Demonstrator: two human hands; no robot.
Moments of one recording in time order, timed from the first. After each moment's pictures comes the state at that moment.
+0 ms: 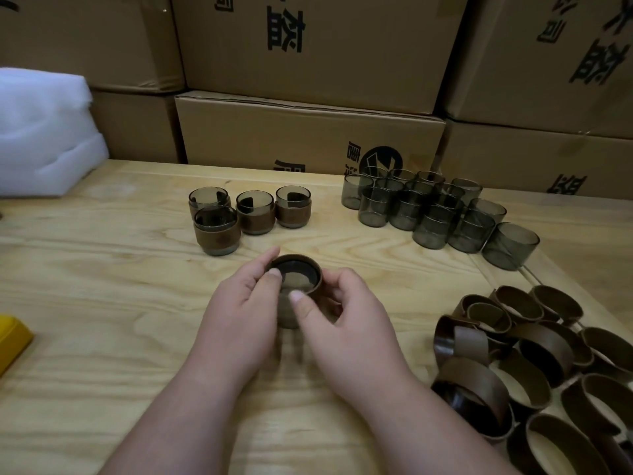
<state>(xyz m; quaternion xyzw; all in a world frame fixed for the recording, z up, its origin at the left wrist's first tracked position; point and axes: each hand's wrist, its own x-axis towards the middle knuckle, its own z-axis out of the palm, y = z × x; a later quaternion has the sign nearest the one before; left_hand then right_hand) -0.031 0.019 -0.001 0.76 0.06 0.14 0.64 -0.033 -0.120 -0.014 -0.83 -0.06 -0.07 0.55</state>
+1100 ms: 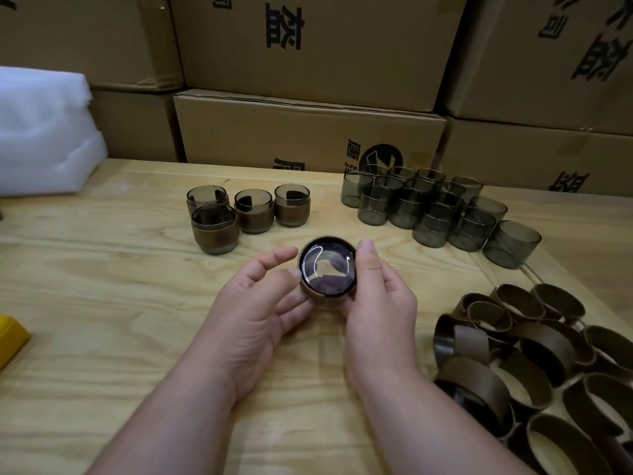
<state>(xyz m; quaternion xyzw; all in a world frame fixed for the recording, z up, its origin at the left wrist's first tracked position) -0.031 0.008 0.003 0.48 0.01 -0.02 0.88 -0.018 -0.118 -0.008 -0.60 0.02 -0.15 0.78</state>
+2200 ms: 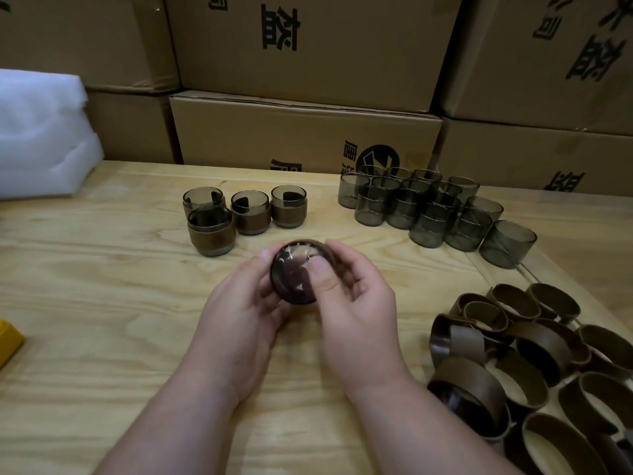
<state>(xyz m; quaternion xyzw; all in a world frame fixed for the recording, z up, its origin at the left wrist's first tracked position) -0.032 0.003 0.008 0.46 0.04 0.03 0.89 -0.029 -0.113 -0.003 -0.65 -0.07 -0.13 0.75</state>
